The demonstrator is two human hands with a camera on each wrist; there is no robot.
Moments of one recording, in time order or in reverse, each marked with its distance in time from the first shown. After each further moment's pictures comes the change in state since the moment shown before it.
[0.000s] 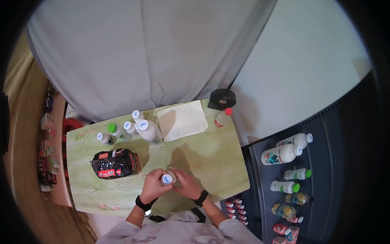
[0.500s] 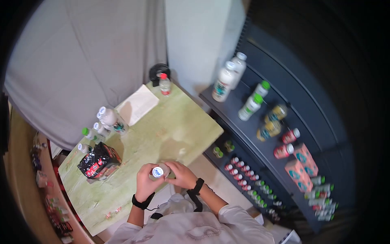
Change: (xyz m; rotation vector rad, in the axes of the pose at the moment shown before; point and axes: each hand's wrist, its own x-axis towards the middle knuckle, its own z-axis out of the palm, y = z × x) left_hand -0.138 0.046 0.034 -0.003 -0.154 0.395; right_hand -0.189 -0.039 0.067 -0.118 0.378 0.099
